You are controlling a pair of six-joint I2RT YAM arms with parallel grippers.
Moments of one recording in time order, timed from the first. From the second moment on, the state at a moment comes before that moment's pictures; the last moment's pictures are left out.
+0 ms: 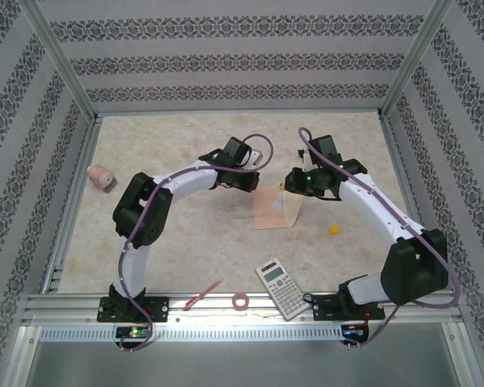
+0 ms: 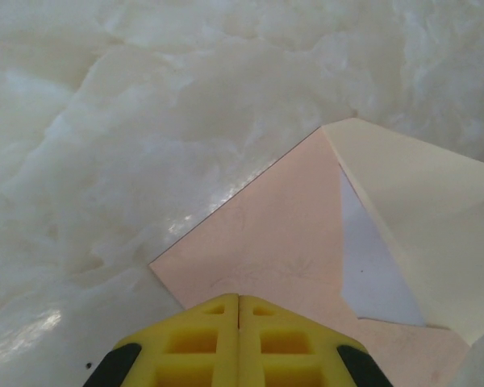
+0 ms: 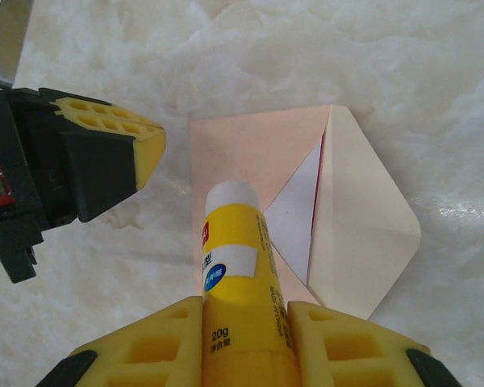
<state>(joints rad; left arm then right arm) -0.59 2.06 1.51 -0.39 0.27 -0.21 0.31 1.41 1.11 -0.74 -0.26 0.44</state>
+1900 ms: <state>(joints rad) -0.62 2.16 1.46 -0.27 0.29 -0.24 0.38 1.70 1.17 -0.73 -0.27 0.39</state>
